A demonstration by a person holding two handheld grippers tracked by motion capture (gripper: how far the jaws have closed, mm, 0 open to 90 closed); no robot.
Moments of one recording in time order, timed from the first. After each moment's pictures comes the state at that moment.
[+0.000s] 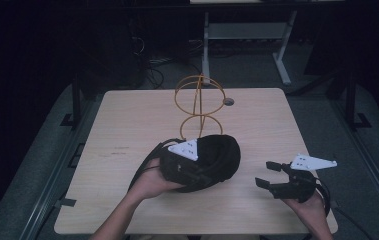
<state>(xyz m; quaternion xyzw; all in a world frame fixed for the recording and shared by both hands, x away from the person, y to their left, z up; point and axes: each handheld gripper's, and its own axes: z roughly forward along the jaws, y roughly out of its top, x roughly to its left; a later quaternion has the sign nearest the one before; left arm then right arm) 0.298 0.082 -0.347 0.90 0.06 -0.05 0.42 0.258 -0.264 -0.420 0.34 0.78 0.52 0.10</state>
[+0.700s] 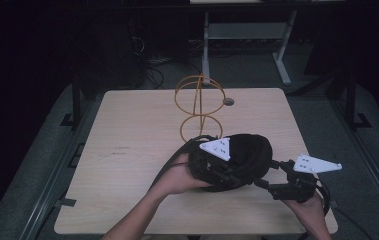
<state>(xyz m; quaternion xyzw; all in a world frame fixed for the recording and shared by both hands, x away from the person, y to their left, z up) 0.291 0.020 -0.327 0.90 0.00 -0.06 0.43 0.250 -0.258 -0.407 0.31 0.76 0.56 0.12</state>
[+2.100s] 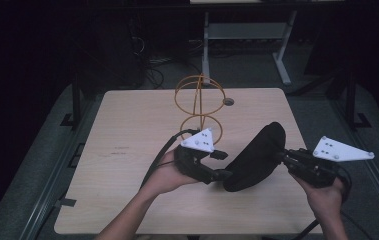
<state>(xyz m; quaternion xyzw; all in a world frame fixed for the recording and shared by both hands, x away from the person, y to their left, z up) 0.292 0.058 -0.315 0.88 0.06 0.02 0.47 0.244 -0.265 -0.329 0.29 0.74 0.57 0.21</state>
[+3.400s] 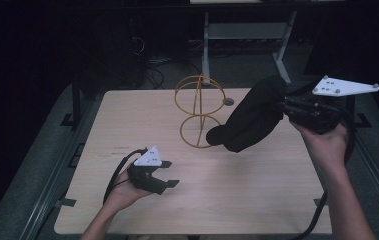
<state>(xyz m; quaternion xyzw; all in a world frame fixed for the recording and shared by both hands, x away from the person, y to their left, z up) 0.296 0.178 -0.405 0.89 0.19 0.08 0.41 0.317 -0.257 -0.239 0.31 0.75 0.54 0.22</state>
